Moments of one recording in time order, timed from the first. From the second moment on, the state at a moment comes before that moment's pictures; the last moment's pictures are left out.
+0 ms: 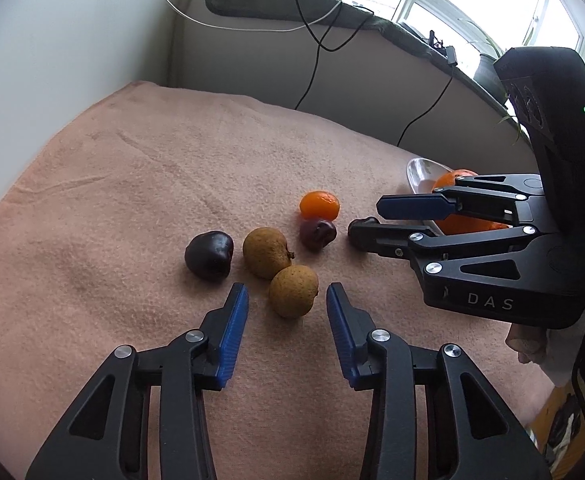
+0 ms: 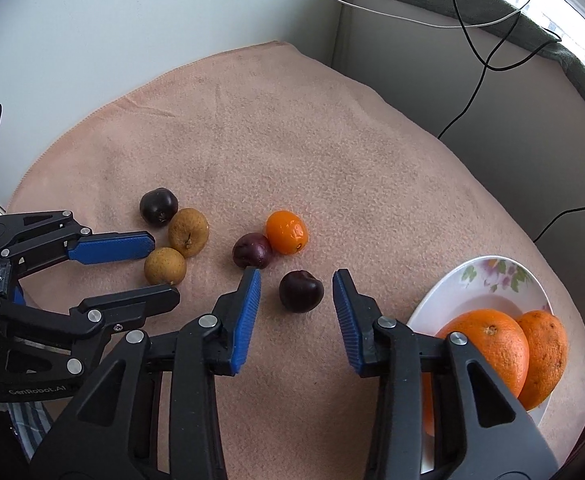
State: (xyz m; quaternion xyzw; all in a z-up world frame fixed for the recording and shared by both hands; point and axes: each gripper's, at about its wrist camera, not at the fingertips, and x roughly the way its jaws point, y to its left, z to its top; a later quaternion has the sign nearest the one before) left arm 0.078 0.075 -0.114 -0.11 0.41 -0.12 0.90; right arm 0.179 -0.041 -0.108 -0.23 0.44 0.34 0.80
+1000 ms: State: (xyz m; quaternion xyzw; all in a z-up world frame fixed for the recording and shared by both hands) left arm 0.070 0.069 -0.094 -0.10 0.39 -0.12 0.91; right arm 0.166 -0.070 -0.088 -0.19 0.42 0.34 0.82
